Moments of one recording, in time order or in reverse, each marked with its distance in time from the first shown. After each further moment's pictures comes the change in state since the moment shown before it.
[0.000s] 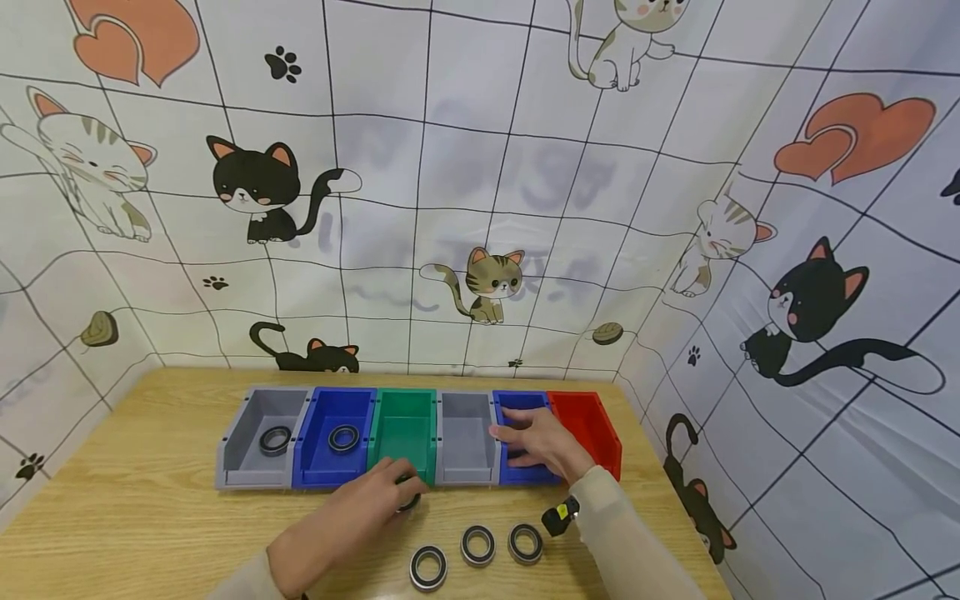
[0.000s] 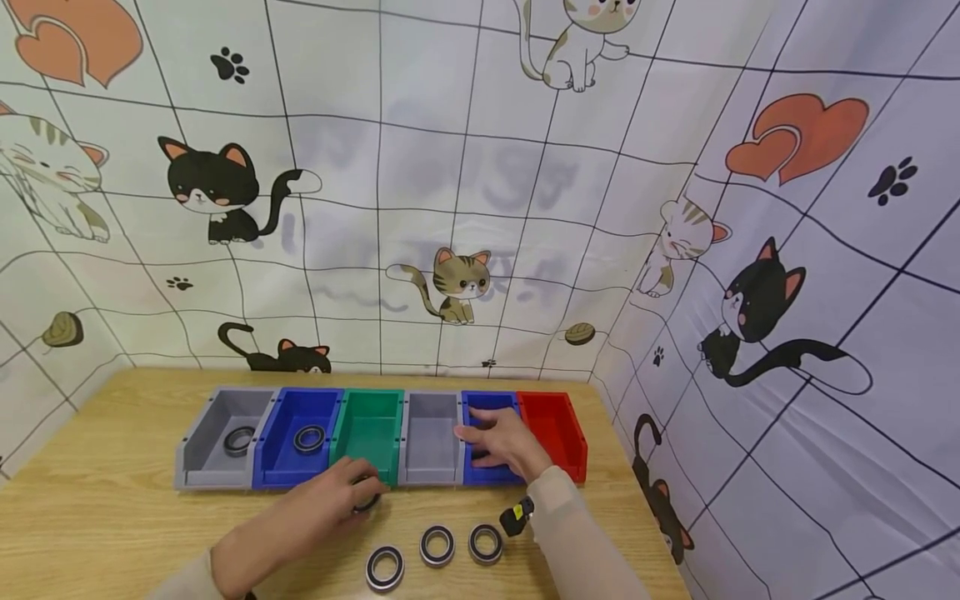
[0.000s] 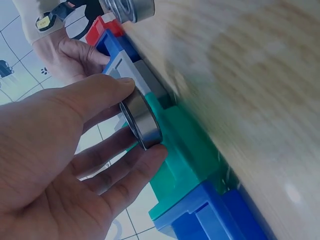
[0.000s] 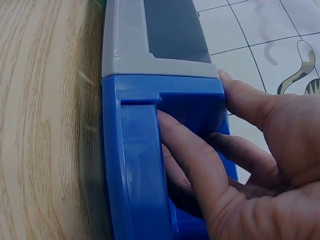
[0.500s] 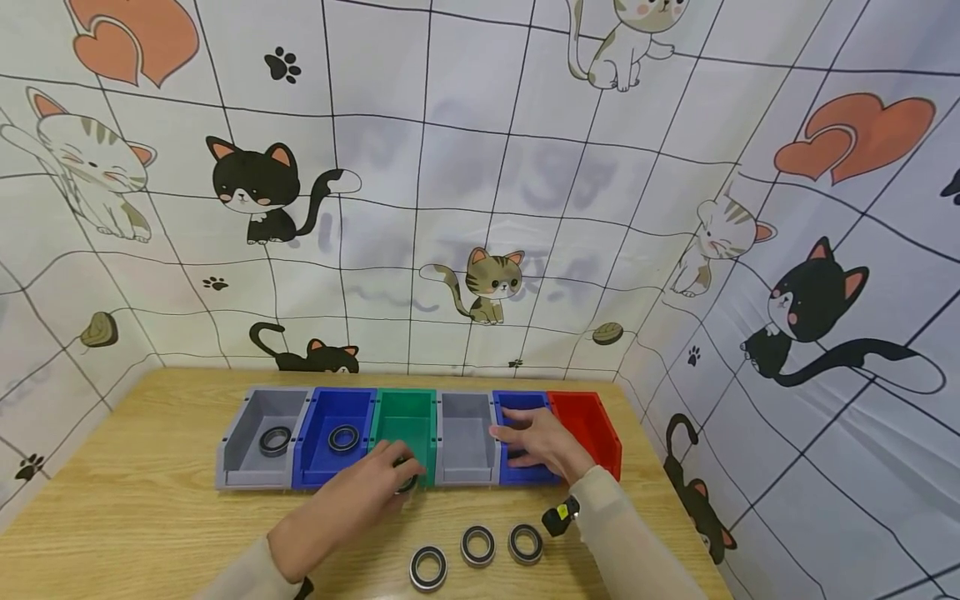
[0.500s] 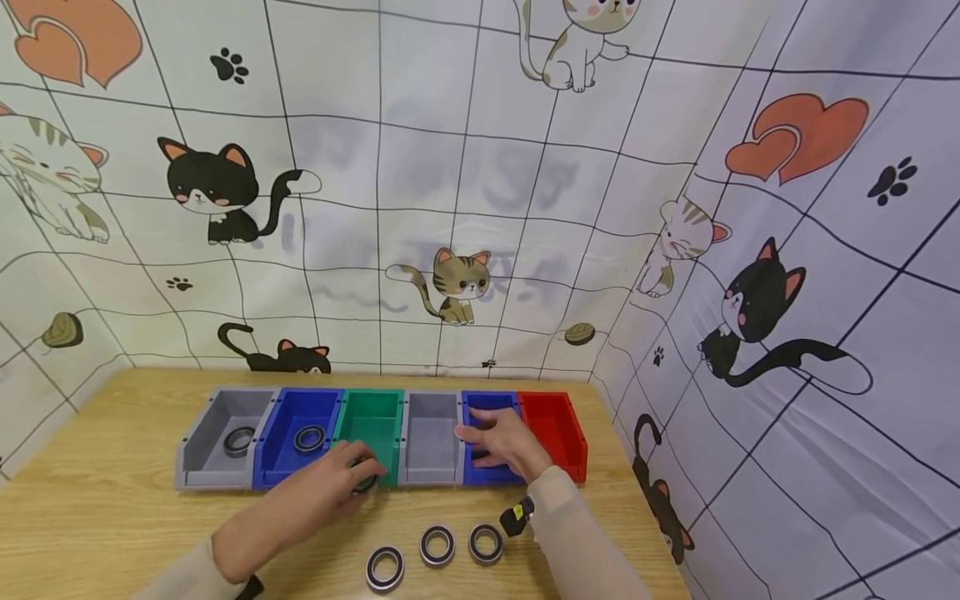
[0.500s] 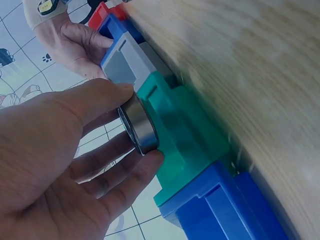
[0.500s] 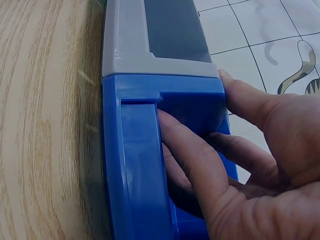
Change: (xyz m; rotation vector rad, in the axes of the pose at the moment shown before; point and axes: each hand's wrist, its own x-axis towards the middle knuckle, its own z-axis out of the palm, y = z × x) left_hand 0.010 -0.010 -0.008 0.021 0.046 -0.013; right_hand 0.001 0.001 0.000 -0.006 0.006 0.001
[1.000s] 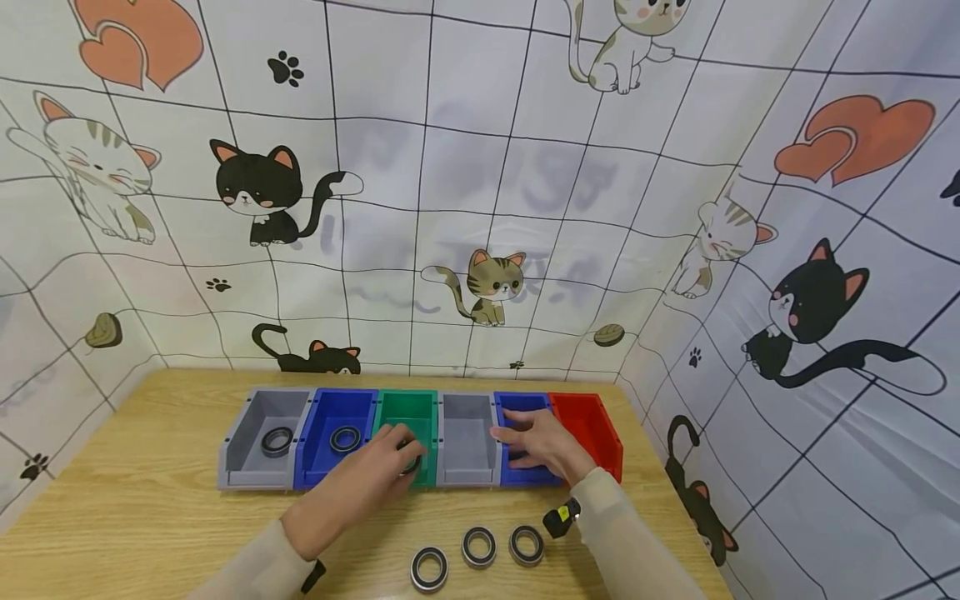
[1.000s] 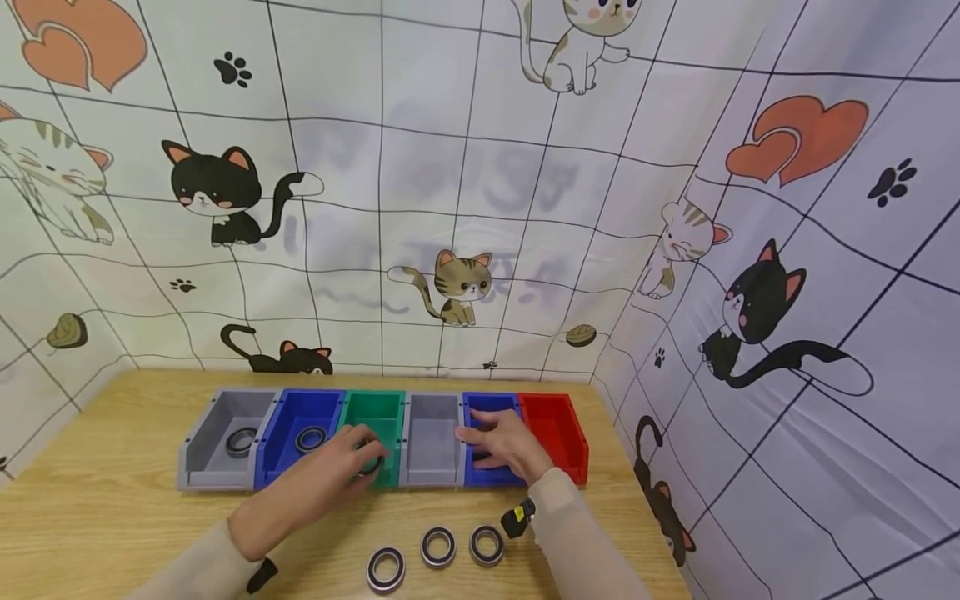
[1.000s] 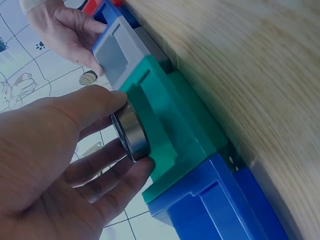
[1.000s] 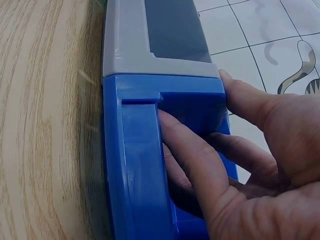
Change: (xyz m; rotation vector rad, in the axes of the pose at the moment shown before) left_hand 0.014 -0.012 0.002 0.021 0.091 -0.010; right_hand 0.000 -0.001 0.001 0.003 0.004 0.001
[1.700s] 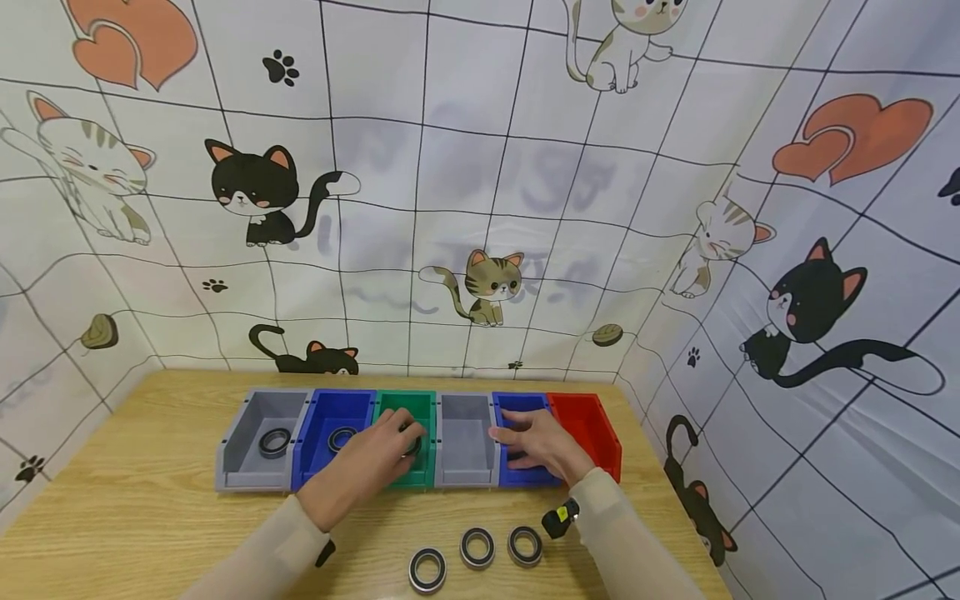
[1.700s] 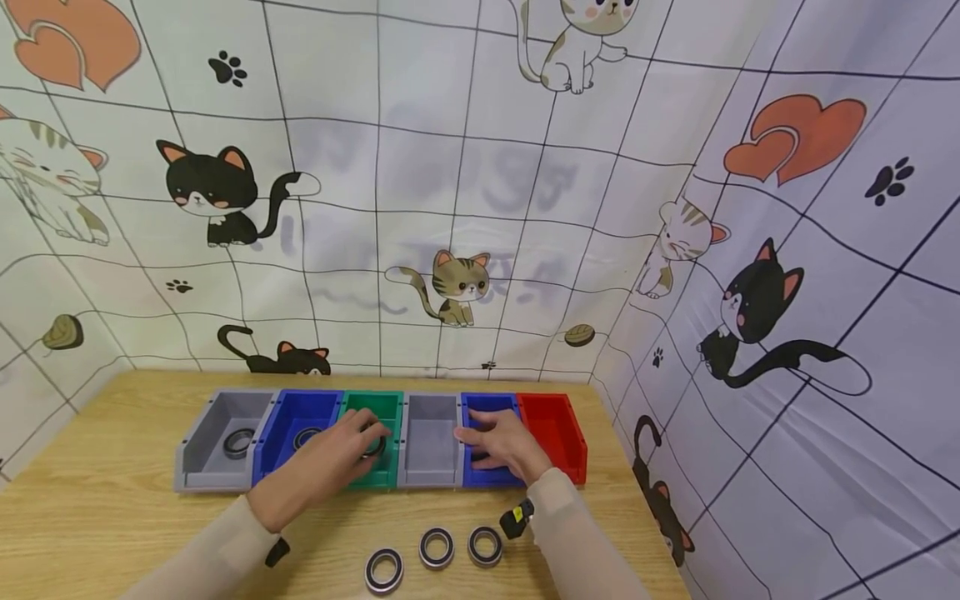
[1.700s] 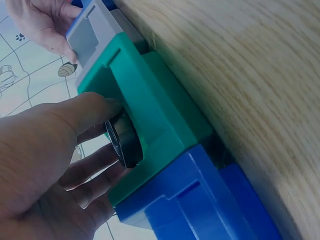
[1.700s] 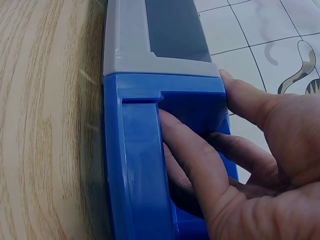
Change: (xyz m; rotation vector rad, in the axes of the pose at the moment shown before) left_hand 0.020 -0.017 0.015 0.066 -0.039 -0.087; right_hand 0.001 0.002 -0.001 -0.005 -0.005 0.001
